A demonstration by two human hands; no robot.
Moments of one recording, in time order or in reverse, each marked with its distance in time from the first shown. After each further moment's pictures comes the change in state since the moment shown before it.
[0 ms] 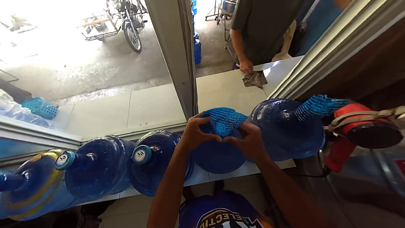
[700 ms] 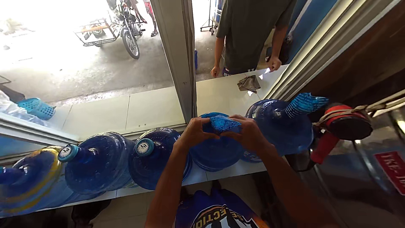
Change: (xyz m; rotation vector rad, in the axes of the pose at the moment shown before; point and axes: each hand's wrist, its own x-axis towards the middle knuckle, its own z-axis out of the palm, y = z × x) left_hand -0.010 -0.001 -0.003 0.198 -0.160 -0.037; right_hand 0.009 -0.021 -0.018 -0.476 -0.266 0.027
